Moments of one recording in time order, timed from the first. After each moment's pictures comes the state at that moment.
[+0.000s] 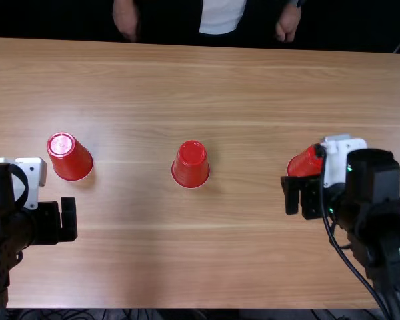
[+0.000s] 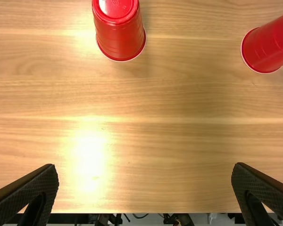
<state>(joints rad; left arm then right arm) 0.08 1.12 1.44 -1.37 0.06 0.00 0.19 1.18 1.40 -1.03 -0.04 -0.03</state>
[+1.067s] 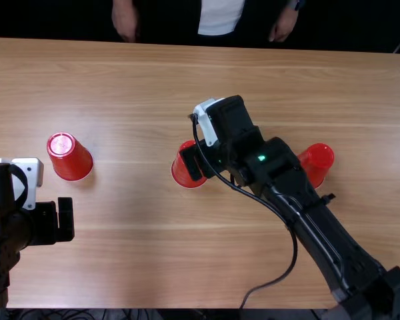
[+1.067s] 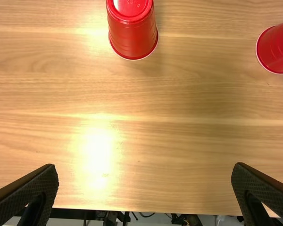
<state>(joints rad) 0.08 1.12 1.44 -1.37 0.01 0.00 0.54 1.77 1.62 -0.79 -0.05 -0.02</state>
